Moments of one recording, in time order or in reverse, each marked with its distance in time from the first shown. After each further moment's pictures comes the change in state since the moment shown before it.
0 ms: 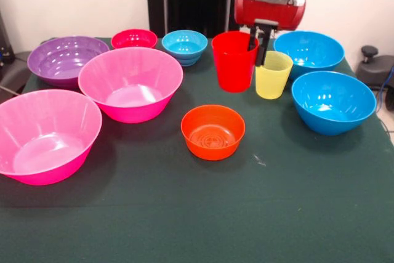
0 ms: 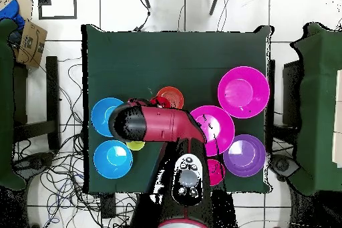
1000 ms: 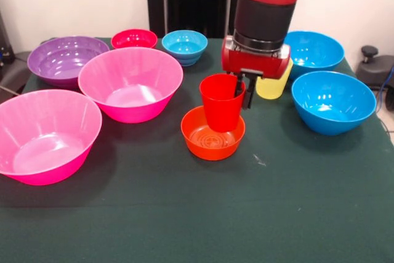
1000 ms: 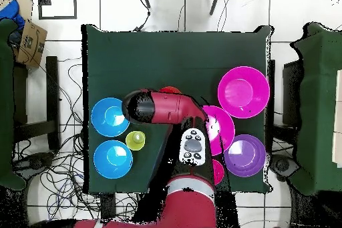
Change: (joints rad) arm -0.023 0.191 0.002 -0.145 -0.001 0.000 0.000
